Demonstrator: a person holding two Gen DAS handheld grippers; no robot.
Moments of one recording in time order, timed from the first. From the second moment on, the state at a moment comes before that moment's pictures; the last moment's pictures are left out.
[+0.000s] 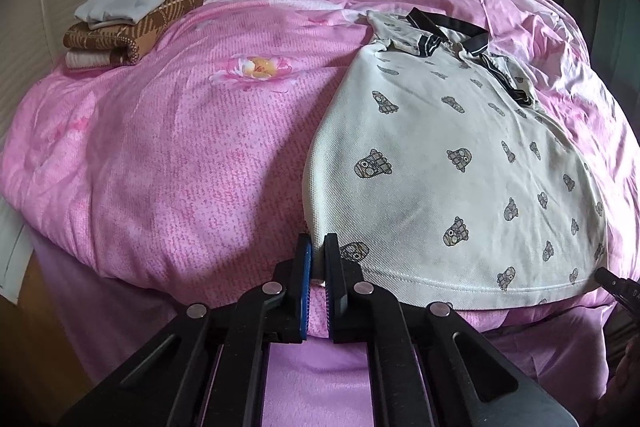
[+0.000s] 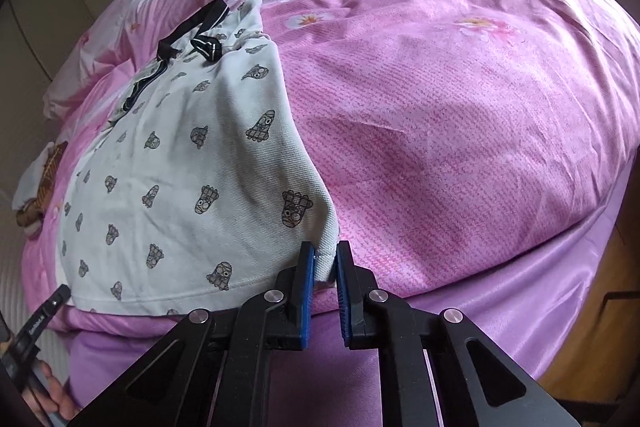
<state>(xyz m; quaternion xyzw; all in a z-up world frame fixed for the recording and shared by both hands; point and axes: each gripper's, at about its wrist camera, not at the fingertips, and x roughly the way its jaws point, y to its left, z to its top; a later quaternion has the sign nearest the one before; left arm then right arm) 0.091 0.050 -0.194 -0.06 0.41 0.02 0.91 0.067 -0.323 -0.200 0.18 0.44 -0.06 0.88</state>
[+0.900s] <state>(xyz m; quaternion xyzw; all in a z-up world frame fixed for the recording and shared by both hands) 0.150 0.047 -0.073 -0.08 0.30 -0.01 0.95 0.096 -0.325 -0.074 0.19 0.30 -0.03 0.93</state>
